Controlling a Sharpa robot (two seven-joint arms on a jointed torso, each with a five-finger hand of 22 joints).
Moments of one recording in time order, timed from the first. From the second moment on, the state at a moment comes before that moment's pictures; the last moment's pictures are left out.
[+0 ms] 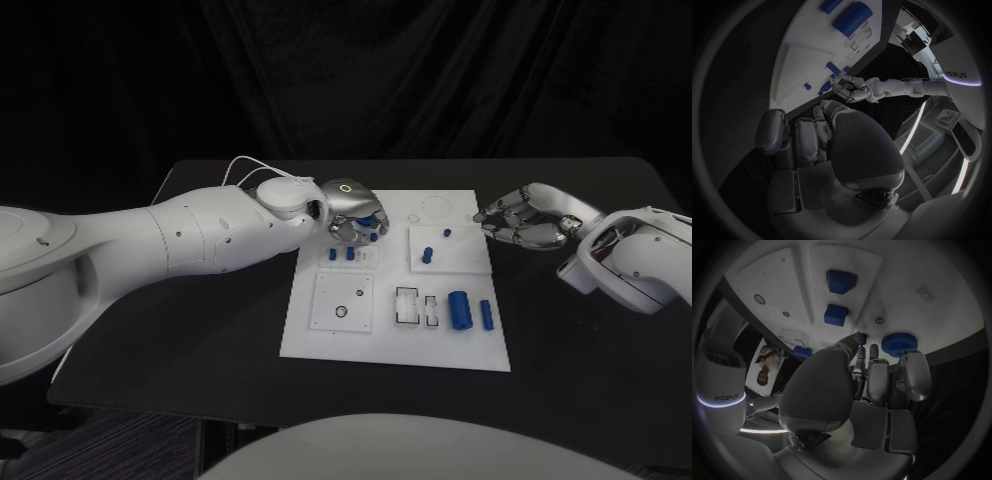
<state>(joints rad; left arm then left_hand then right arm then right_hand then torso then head) 1.25 -0.50 -0.21 1.06 -1.70 -0.25 0.28 1.47 -0.10 0.30 0.09 0.21 0.84 0.01 0.09 0.55 0.78 0.03 0.43 0.47 1.41 -0.05 1.37 1.15 0.07 1.41 0.06 1.21 1.31 1.31 -0.96 -0.25 1.47 -1.02 -0.30 0.19 1.44 -0.01 0.30 0.17 0.43 0.93 0.13 0.11 0.12 1.31 0.04 1.38 1.16 1.47 -0.03 1.31 1.13 0.08 1.39 0.08 1.20 1.31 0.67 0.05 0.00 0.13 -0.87</state>
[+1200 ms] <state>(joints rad) 1.23 -0.52 -0.21 1.07 -1.70 -0.31 0.28 1.50 -0.07 0.35 0.06 0.23 0.93 0.05 0.10 0.54 0.87 0.01 0.45 0.49 1.40 -0.06 1.37 1.14 0.07 1.40 0.05 1.20 1.31 1.31 -0.96 -0.25 1.47 -1.02 -0.29 0.19 1.44 -0.01 0.30 0.17 0.44 0.93 0.13 0.11 0.12 1.31 0.04 1.38 1.16 1.47 -0.03 1.31 1.13 0.08 1.39 0.08 1.20 1.31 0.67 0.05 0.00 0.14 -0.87</state>
